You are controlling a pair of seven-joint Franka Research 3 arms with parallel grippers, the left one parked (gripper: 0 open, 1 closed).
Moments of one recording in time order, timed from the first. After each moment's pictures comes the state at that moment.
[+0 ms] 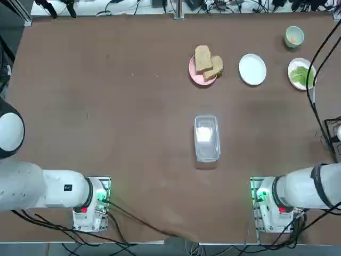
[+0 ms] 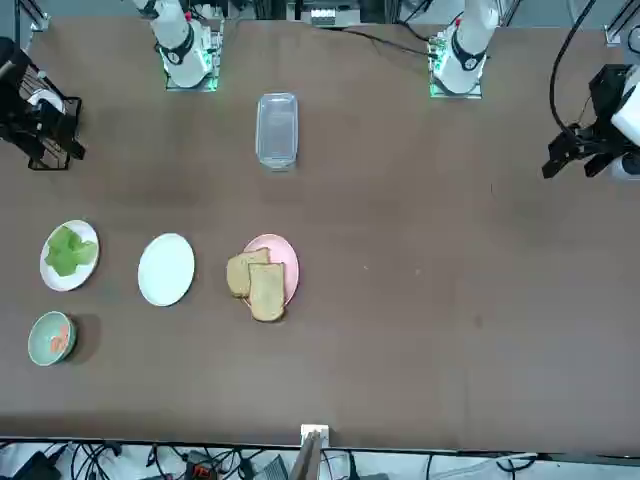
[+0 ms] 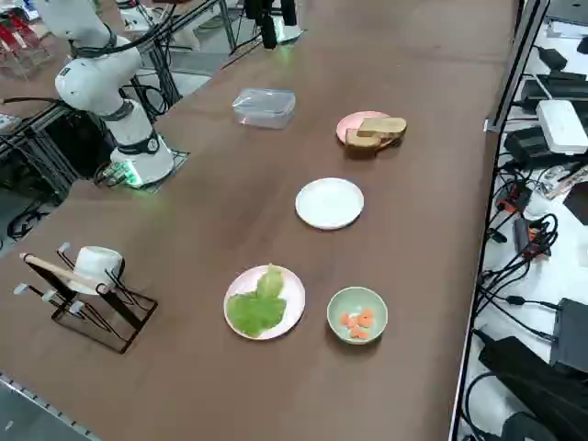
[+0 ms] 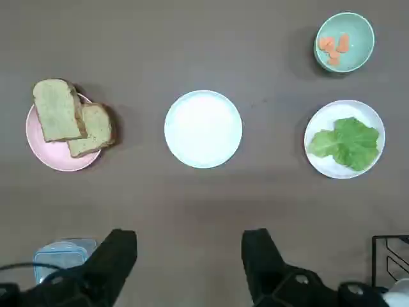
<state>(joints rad) 0.09 -0.05 -0.09 -1.60 0.03 1.58 0.03</state>
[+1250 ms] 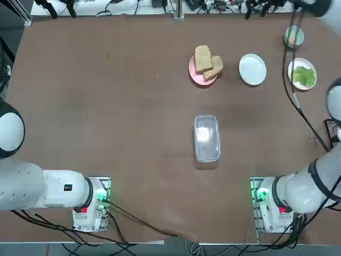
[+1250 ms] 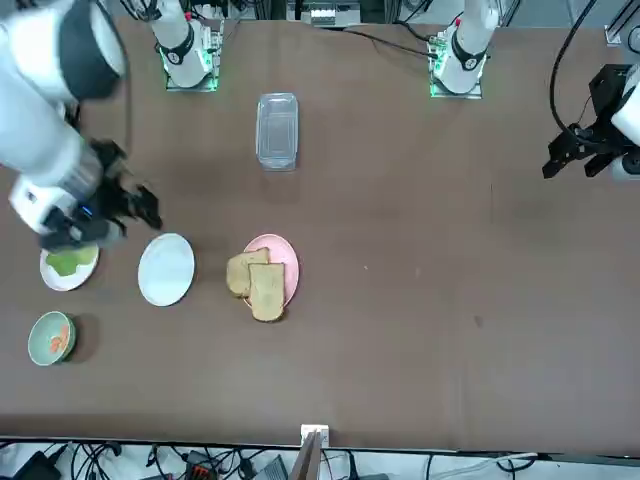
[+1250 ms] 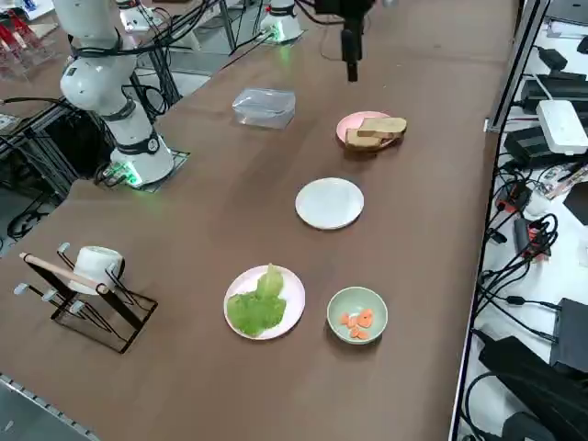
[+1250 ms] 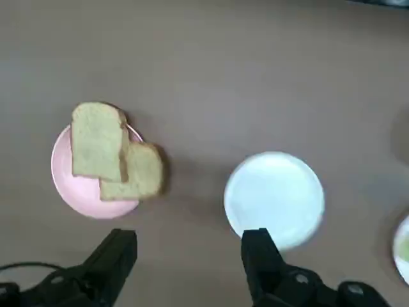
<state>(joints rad) 0.30 0.30 -0.08 -1.52 0.06 1.91 0.02</state>
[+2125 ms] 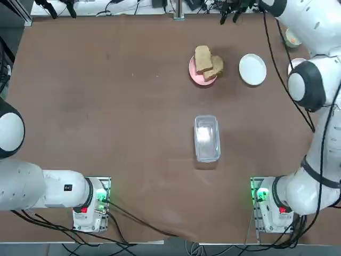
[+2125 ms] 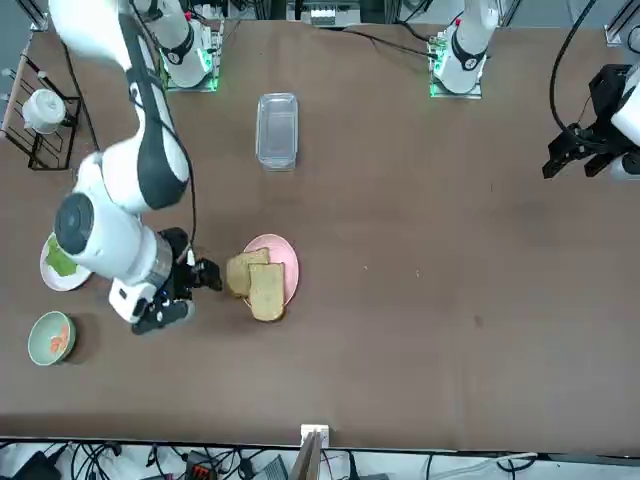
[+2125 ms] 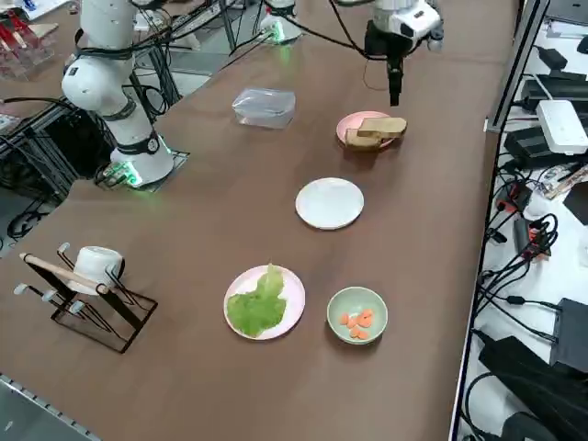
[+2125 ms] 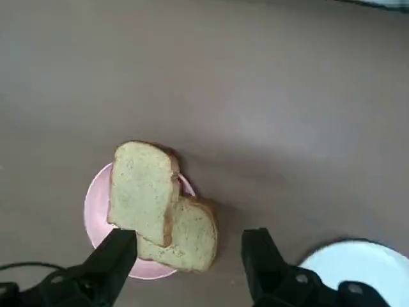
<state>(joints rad) 0.32 0.65 -0.09 -1.23 0.28 1.93 -0.14</state>
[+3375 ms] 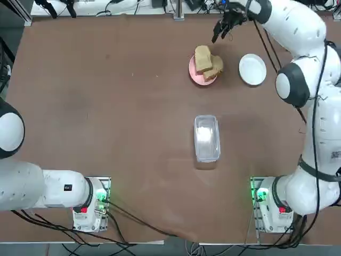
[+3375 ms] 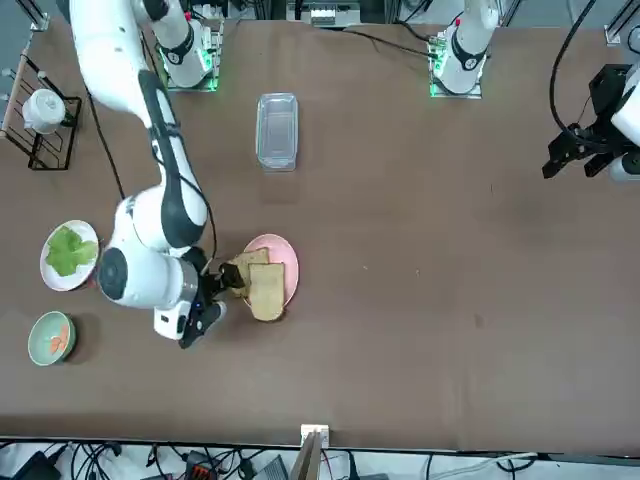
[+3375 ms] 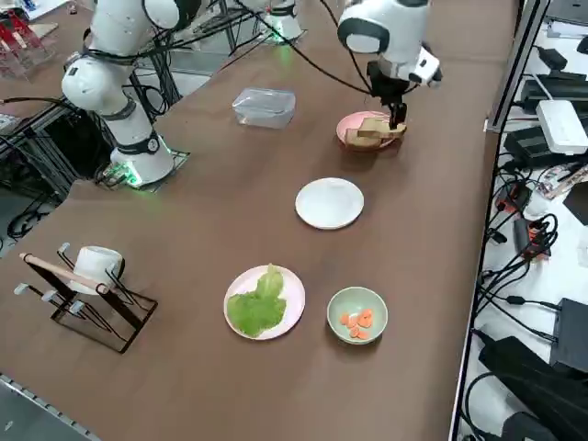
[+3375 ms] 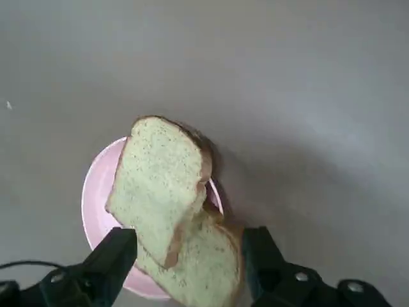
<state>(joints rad) 0.32 0.83 -0.07 -1.16 0.44 1.94 -0.44</state>
